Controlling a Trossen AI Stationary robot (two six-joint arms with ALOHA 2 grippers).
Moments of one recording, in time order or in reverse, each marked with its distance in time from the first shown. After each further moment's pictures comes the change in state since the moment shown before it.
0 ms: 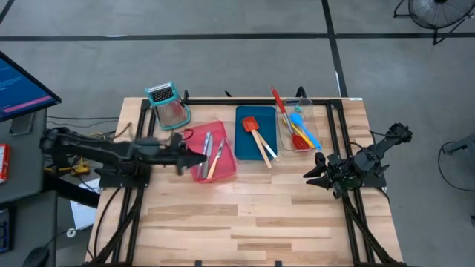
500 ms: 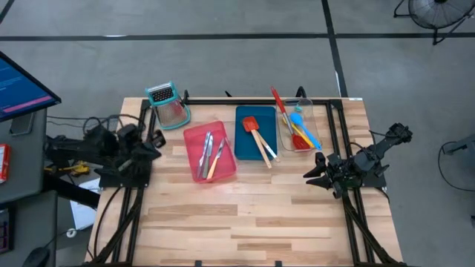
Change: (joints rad) left arm -0.030 -0.452 0.002 0.173 0.305 0.290; right arm 0.000 0.000 0.000 0.000 0.000 0.000
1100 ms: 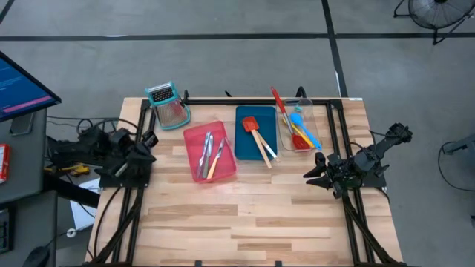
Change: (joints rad) left arm 0.000 -0.203 0.000 -0.302 0.035 0.196; right arm 0.000 0.000 0.000 0.000 0.000 0.000
